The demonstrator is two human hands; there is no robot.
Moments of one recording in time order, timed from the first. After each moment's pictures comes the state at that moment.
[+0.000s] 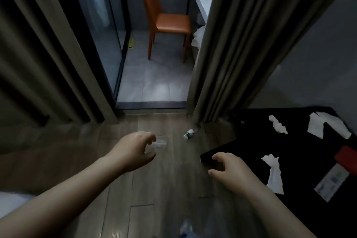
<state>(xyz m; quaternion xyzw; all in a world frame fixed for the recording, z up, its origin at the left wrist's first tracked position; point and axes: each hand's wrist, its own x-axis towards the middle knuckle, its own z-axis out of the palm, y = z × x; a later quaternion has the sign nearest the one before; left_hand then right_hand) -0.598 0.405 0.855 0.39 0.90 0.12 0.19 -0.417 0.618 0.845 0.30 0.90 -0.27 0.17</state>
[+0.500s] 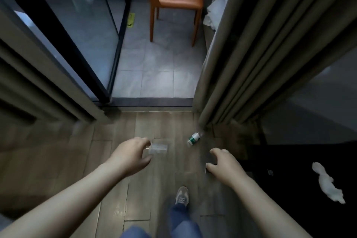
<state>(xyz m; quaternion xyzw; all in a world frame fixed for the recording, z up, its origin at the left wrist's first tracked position) -0.796 0.562 0.738 0.31 0.91 0.08 0.27 -0.646 0.796 0.708 0.32 0.86 -0.28 0.26</state>
